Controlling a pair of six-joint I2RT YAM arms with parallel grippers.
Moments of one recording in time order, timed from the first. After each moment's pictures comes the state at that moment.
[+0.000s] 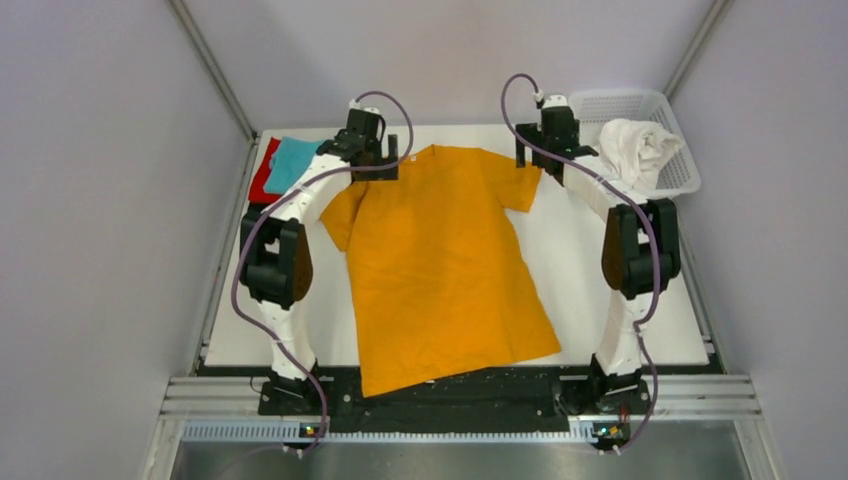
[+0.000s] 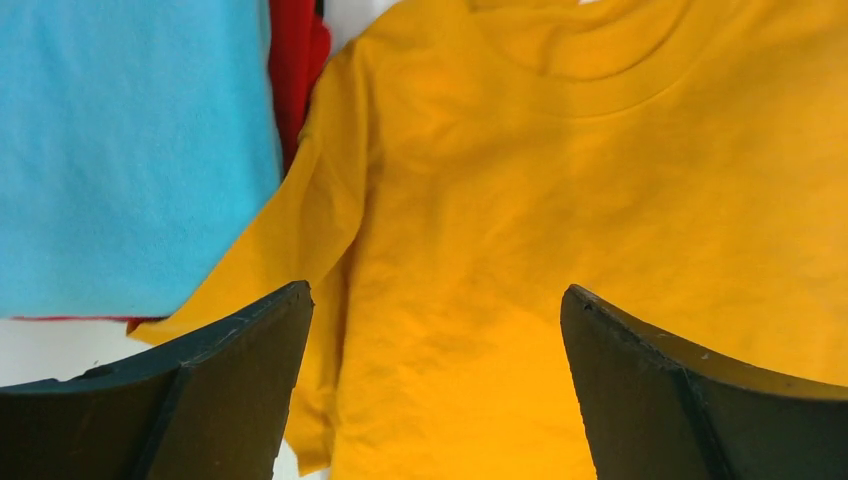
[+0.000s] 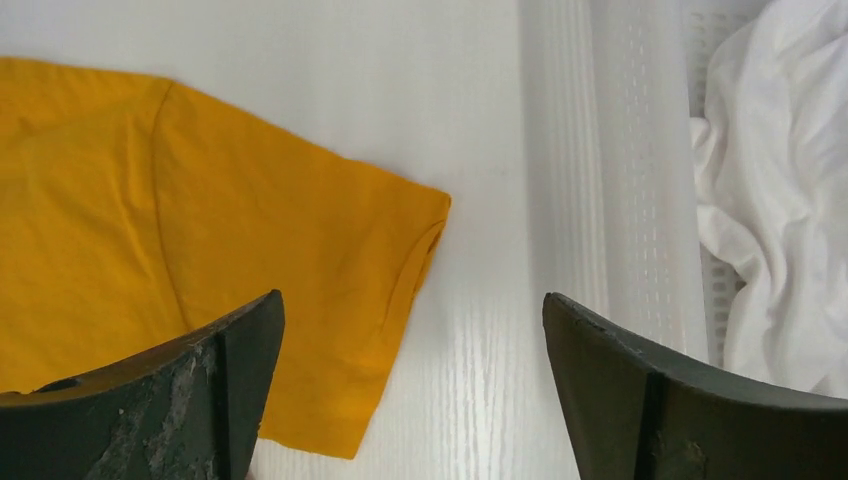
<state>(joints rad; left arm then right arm) -0.30 1.97 1.70 -0.57 -0.21 -0.24 0.21 1.97 1.57 -0.18 0.23 0.00</state>
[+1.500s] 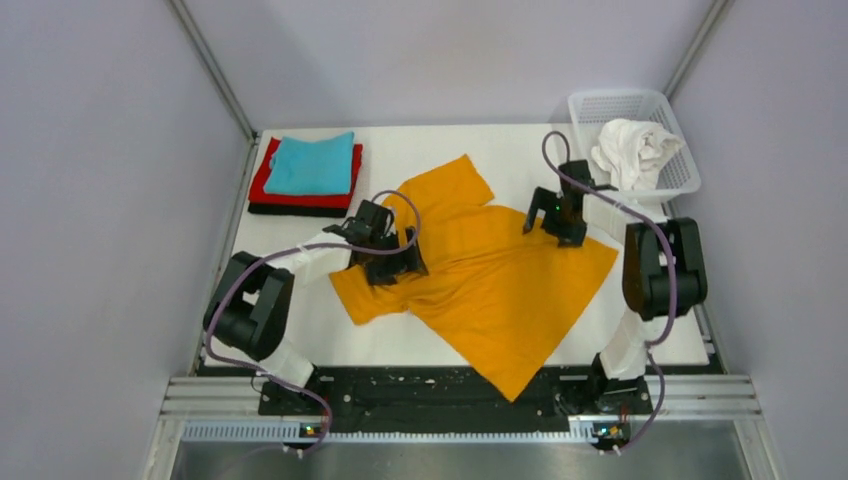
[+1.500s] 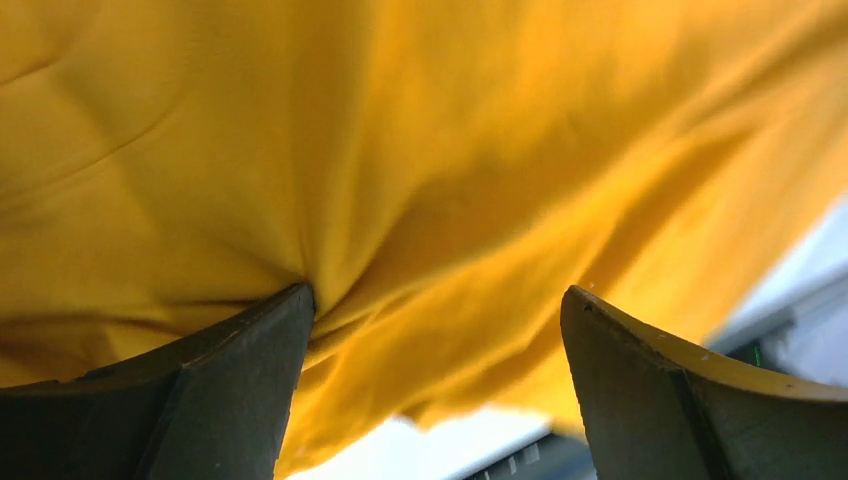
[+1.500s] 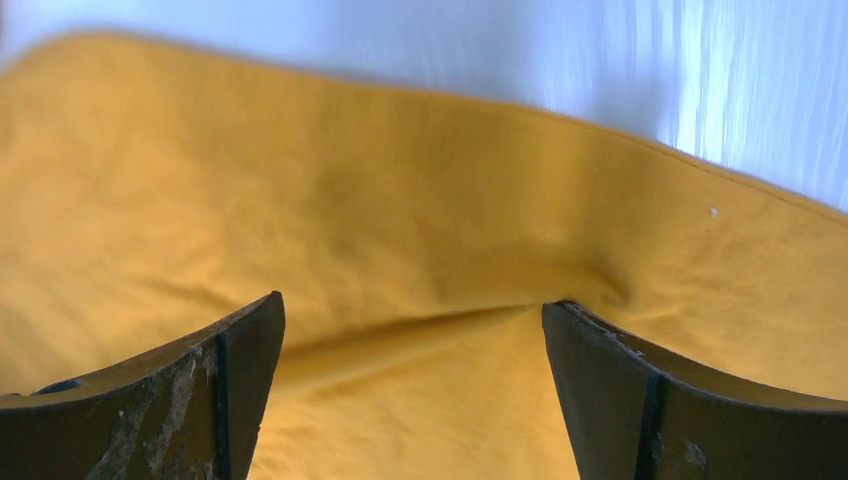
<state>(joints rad) -0.41 1.65 0.95 -0.33 0.25 -0.63 0.13 1.72 1.06 -0.47 -0.08 0.47</state>
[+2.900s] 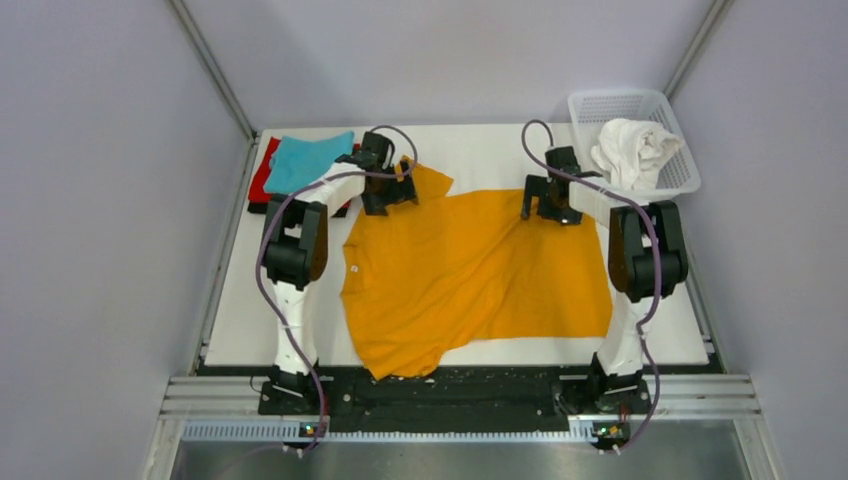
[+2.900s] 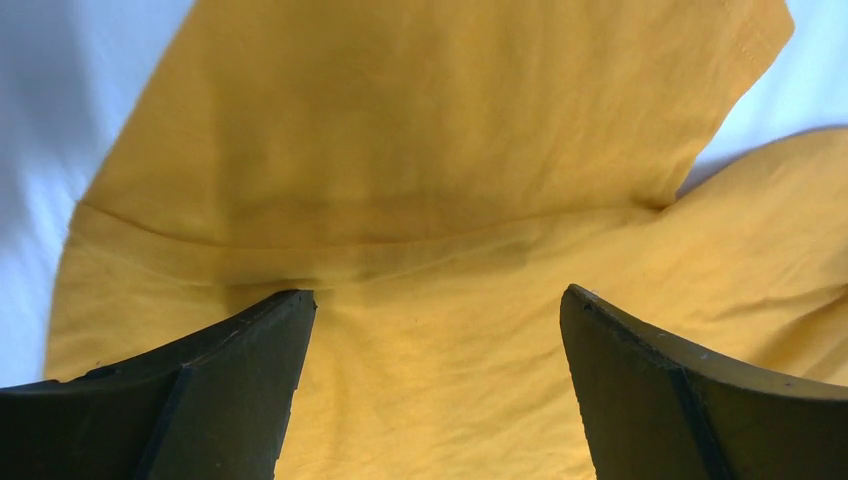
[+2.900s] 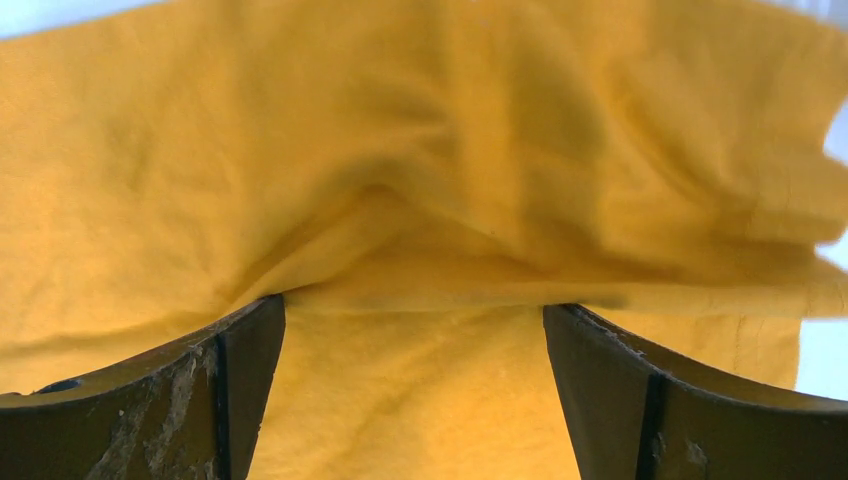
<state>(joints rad) -0.31 2.12 1.61 -0.53 0.13 -0.55 0.17 1.89 1.25 -0.44 0.10 0.30</state>
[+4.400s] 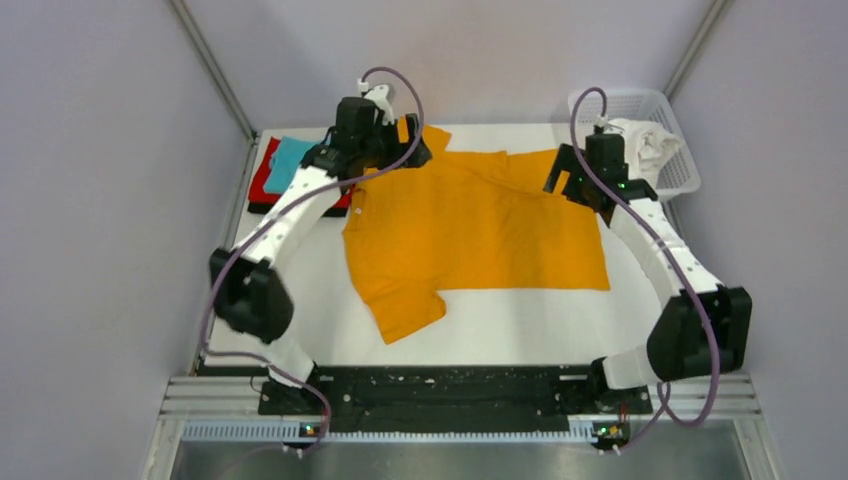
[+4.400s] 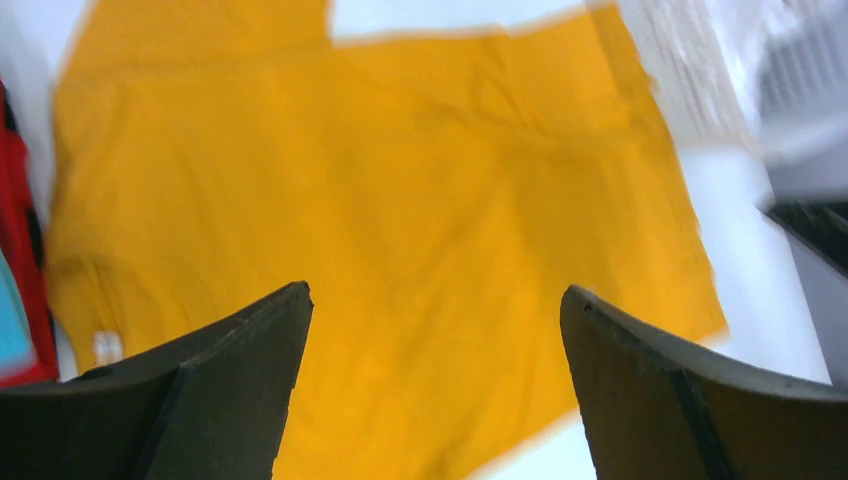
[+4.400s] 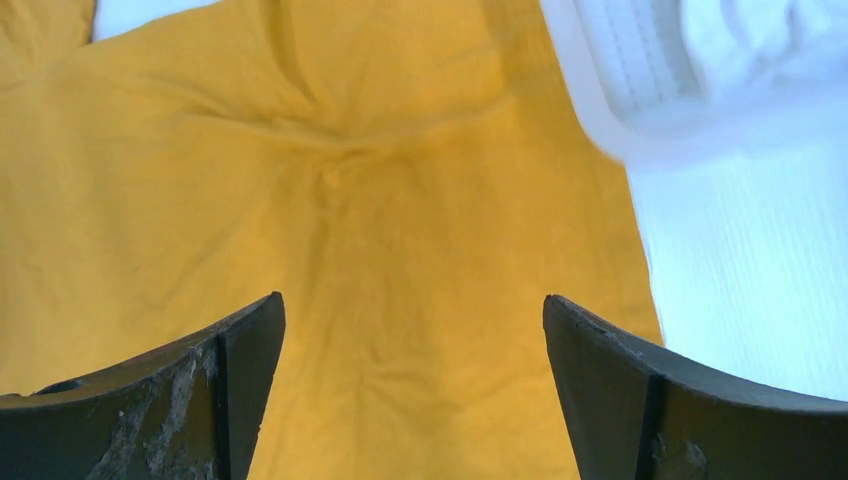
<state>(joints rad) -0.32 1.90 1.80 -0.43 0.22 -0.36 0.15 1.53 1.28 -0.47 0.15 0.35</state>
